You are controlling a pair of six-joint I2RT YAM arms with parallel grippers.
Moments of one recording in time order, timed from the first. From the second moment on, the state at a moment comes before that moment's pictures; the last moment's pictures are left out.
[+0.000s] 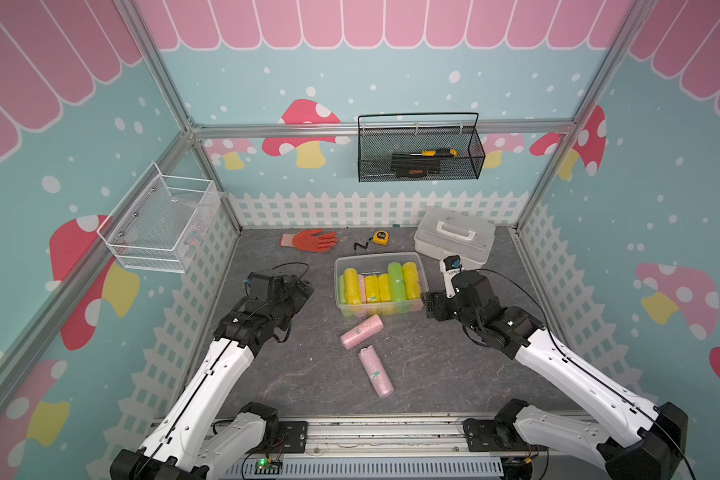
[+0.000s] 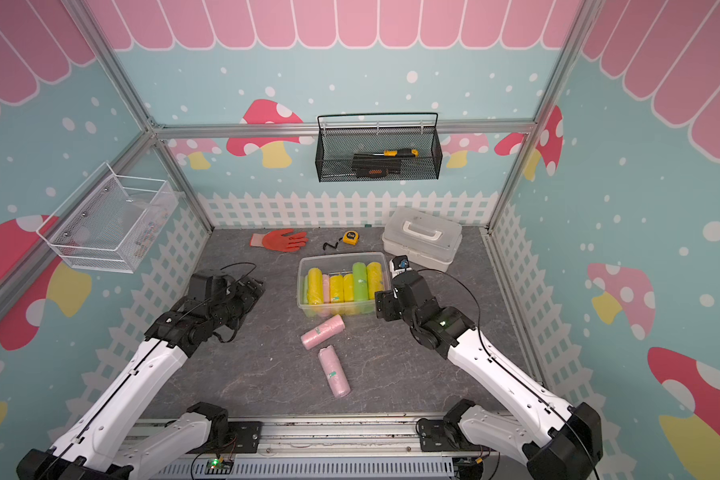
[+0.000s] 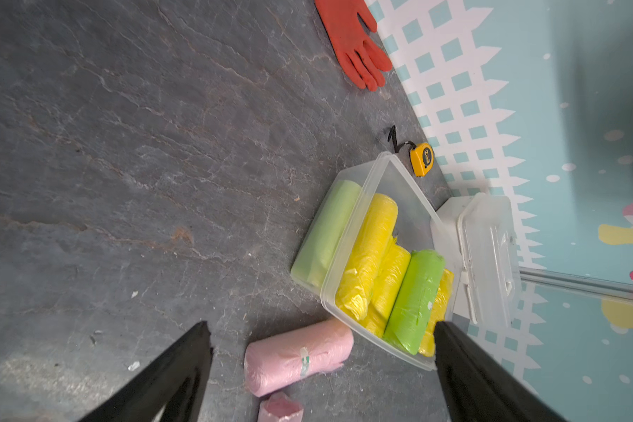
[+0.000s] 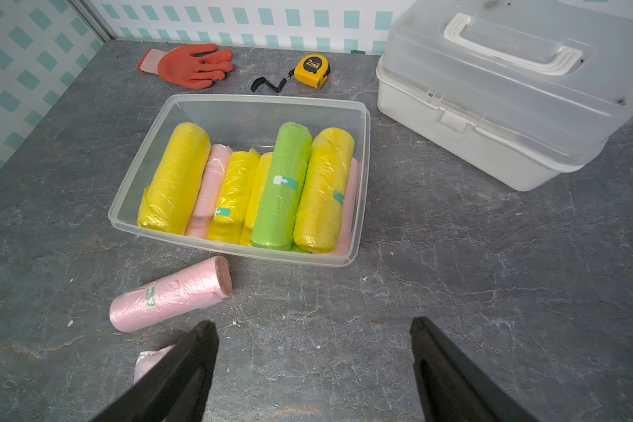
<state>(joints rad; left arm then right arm) -0.26 0.98 0.92 -0.68 -0.02 -1.10 0.64 1.08 0.96 -0.54 0.22 0.32</state>
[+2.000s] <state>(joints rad) -1.29 1.31 0.72 -0.48 -0.51 -1.45 0.67 0.16 0.26 -0.54 -0.07 0.37</state>
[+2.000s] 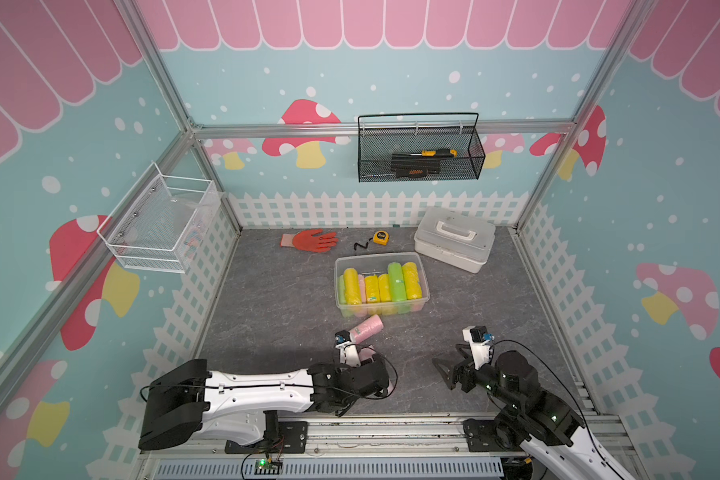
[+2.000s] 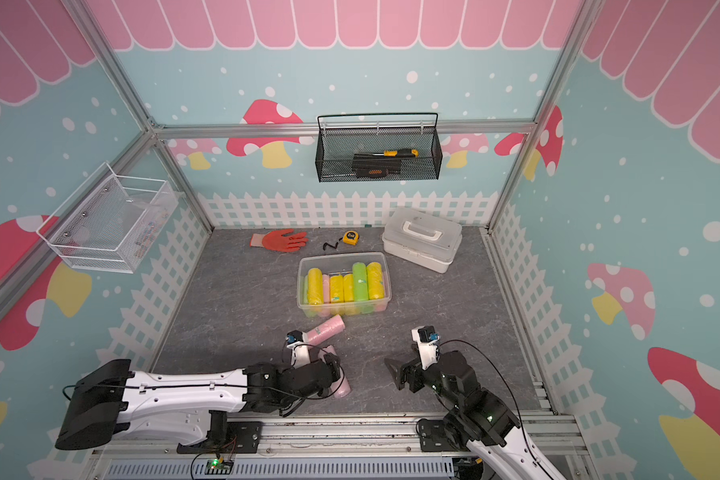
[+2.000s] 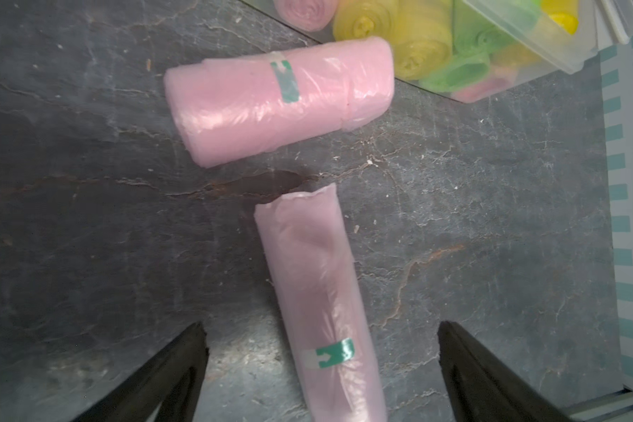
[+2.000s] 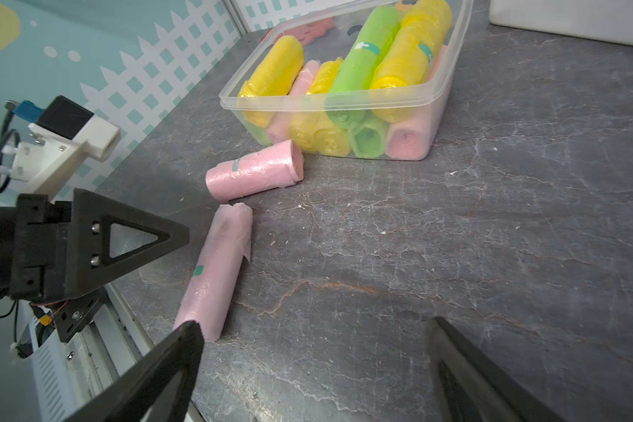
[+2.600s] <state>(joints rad) -1.29 1.57 0.87 -0.67 -0.45 -1.56 0.67 0.19 0.26 -0.54 -0.03 0.40</state>
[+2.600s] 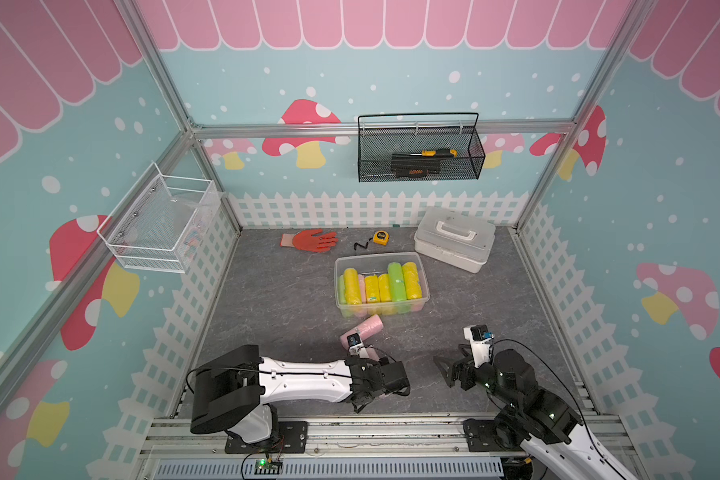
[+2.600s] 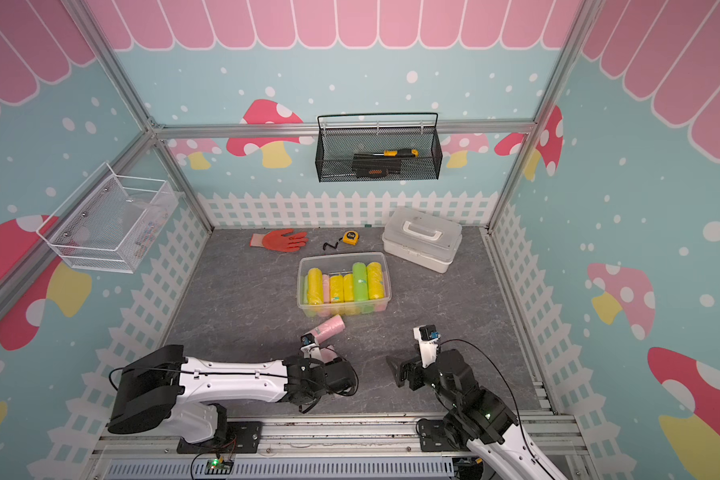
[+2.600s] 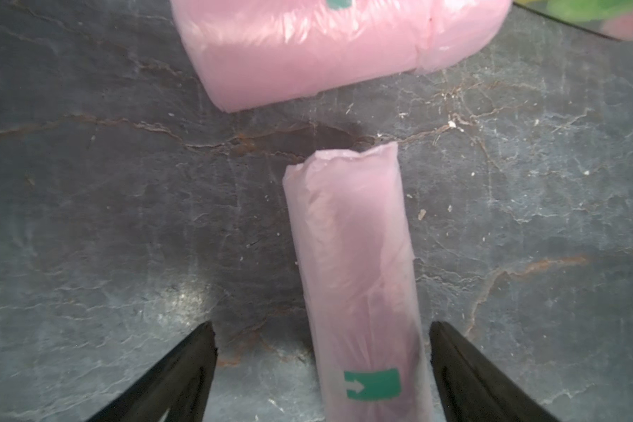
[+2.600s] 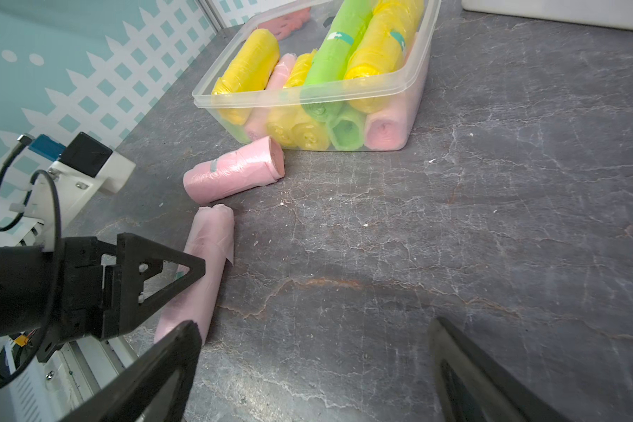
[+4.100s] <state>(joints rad) -1.24 1.47 0.87 -0.76 -0.44 -1.42 0.67 0.19 0.23 -0.52 -0.02 0.41</state>
